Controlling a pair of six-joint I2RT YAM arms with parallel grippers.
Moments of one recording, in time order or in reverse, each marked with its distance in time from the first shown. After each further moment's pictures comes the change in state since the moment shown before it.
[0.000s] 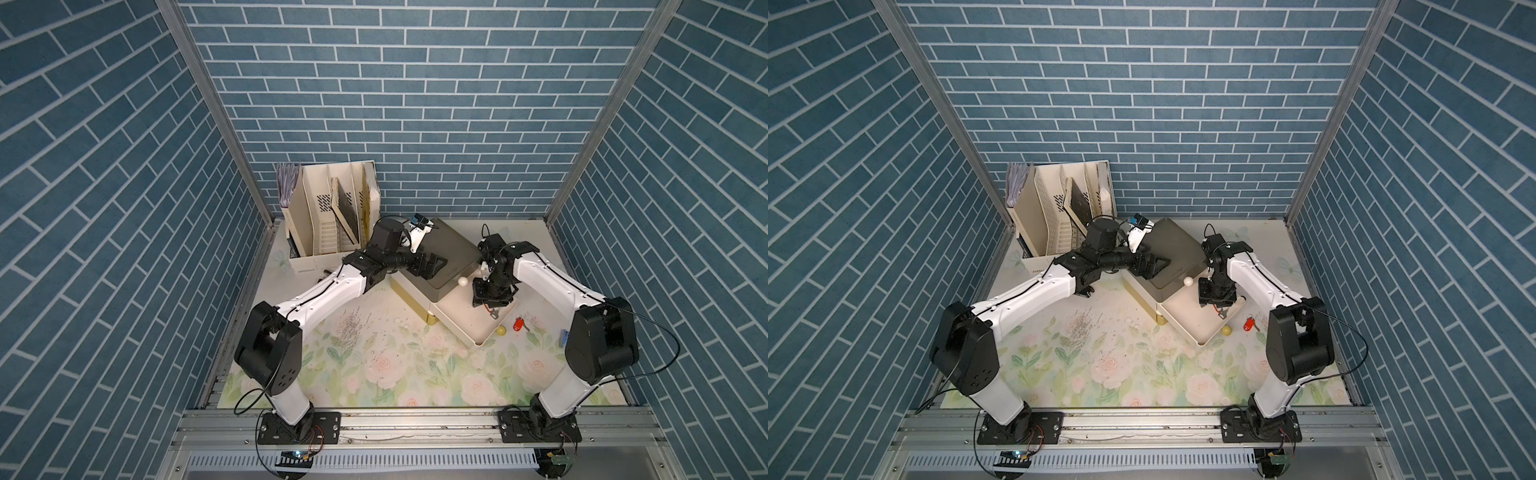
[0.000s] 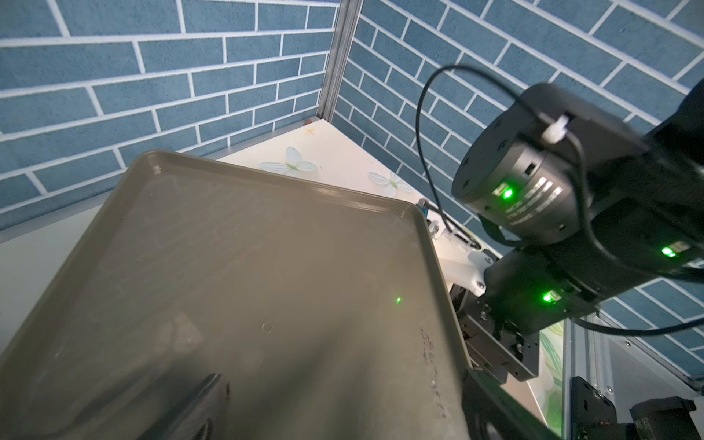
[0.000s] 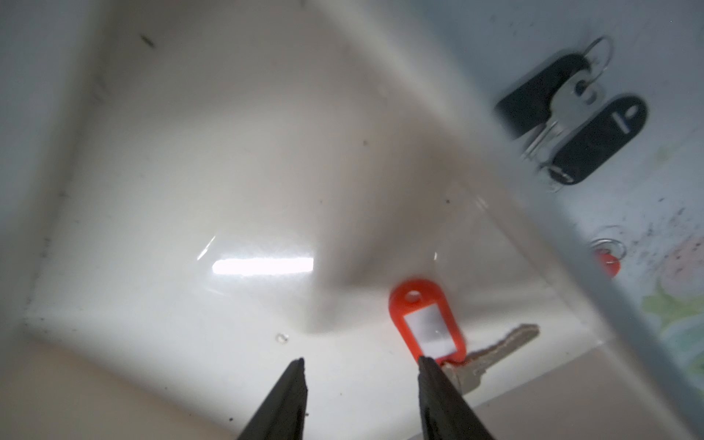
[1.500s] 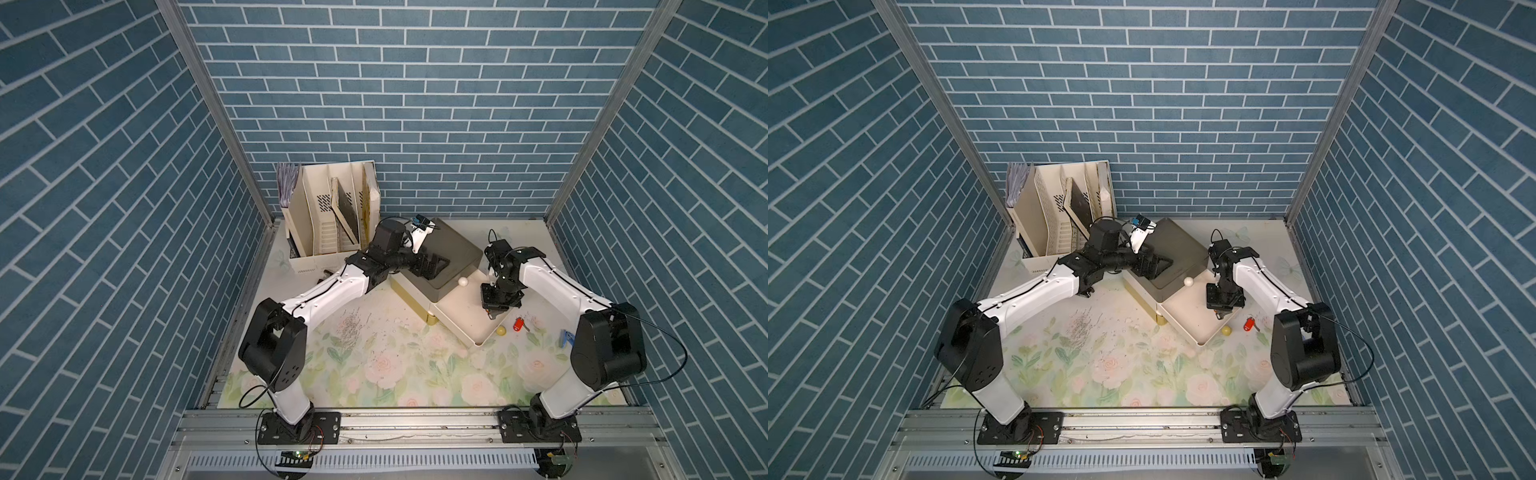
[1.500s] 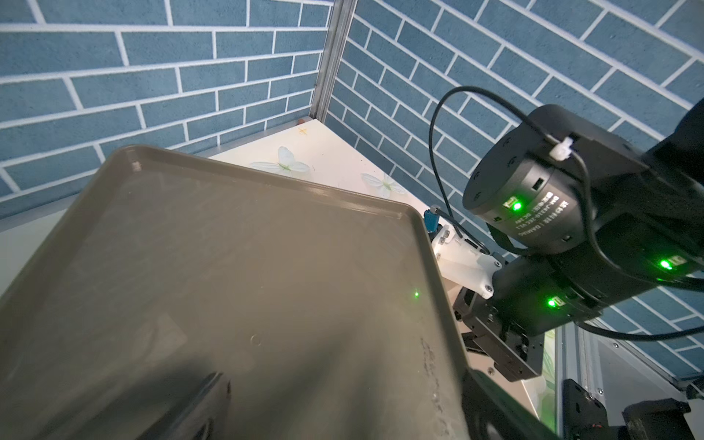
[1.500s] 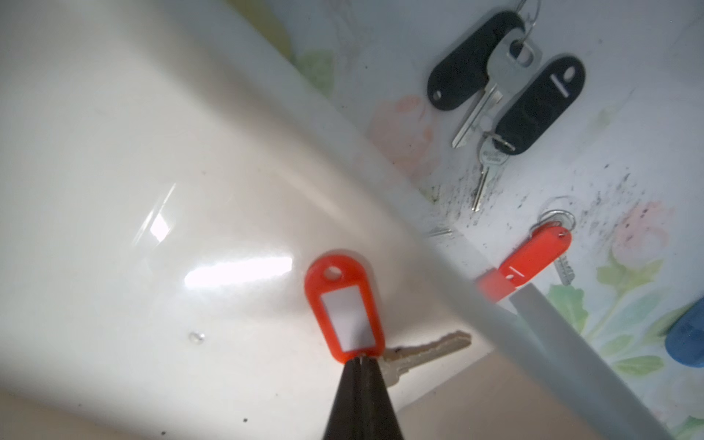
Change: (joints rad) left arm 0.000 0.027 0.000 0.031 0.020 -0.020; right arm -0.037 -0.047 -0.104 0.016 0.035 -0.006
